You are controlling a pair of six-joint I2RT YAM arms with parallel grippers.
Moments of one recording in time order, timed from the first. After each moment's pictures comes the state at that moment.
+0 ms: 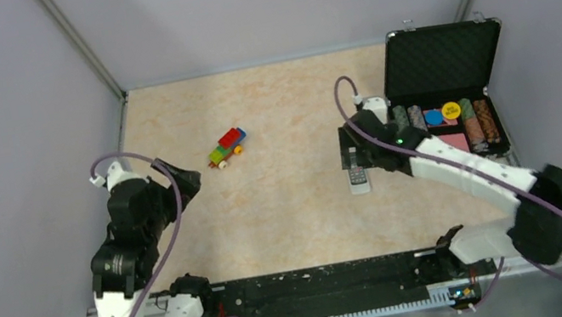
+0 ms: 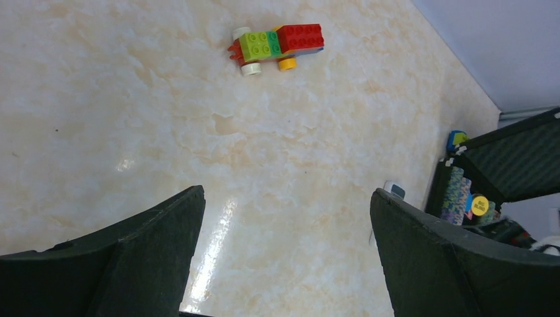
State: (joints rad) left arm -0.18 0.65 1.02 -0.91 -0.14 -0.81; right arm 0.68 1.36 0.96 -0.59 0.41 0.57
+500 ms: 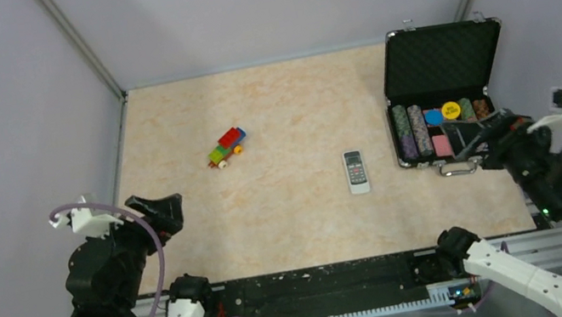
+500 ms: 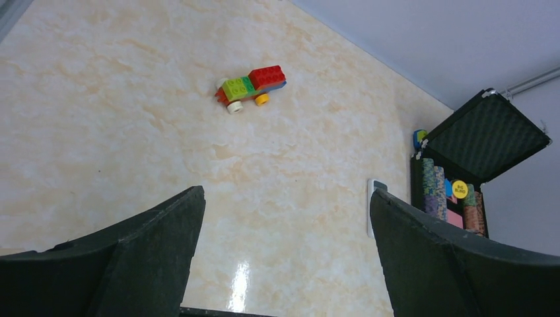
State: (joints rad) left arm -0.18 0.42 1.19 -1.05 -0.13 -0.64; right arm 0.68 0.50 1.28 -0.92 0.52 0.57
